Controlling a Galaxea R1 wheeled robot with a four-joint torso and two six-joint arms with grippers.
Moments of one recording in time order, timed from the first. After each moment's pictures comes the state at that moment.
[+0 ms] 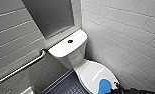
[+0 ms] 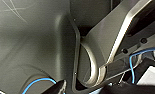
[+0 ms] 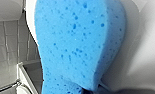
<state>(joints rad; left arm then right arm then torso) 1.35 2.85 -2.21 0.10 0.24 0.10 -0.65 2.31 -1.64 0.28 -0.26 0.28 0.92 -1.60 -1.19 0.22</state>
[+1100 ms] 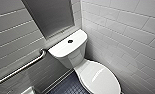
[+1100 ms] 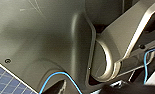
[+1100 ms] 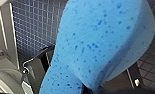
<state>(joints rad) 1.34 2.82 -2.24 0.10 0.24 0.10 -1.30 2.06 -1.54 0.19 0.13 0.26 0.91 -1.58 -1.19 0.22</state>
